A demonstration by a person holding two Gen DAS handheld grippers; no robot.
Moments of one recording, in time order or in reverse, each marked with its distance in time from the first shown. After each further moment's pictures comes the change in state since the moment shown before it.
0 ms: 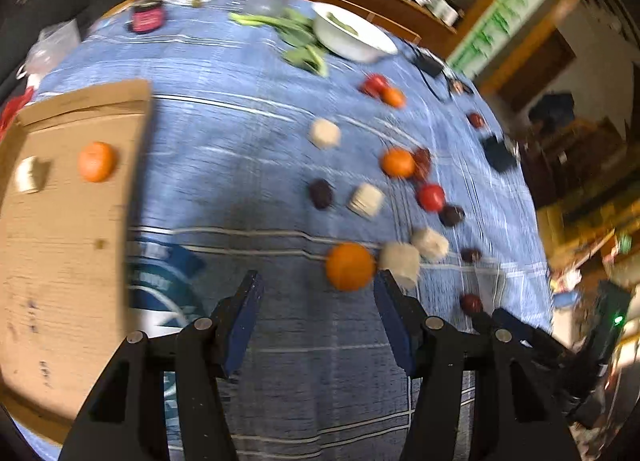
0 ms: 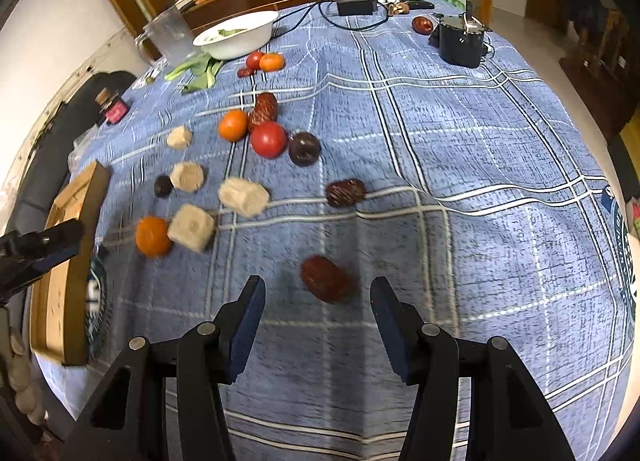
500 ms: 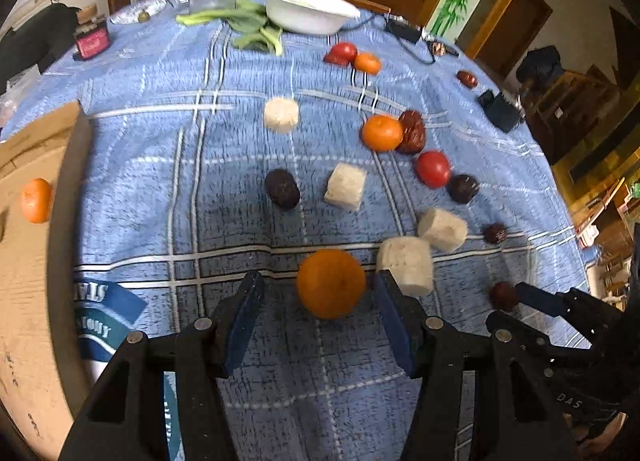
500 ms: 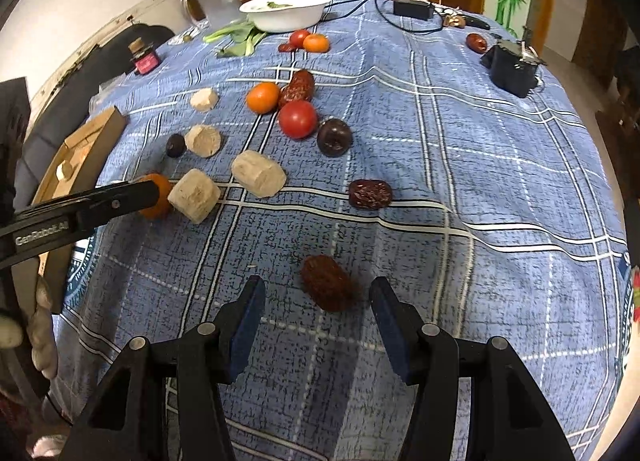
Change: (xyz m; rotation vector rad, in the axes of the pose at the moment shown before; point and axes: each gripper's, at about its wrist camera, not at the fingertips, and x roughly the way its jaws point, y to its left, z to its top) left arm 0.054 -0.018 0.004 0.149 0.020 0.023; right arm 0.023 0.012 0.002 -0.195 0.033 0.023
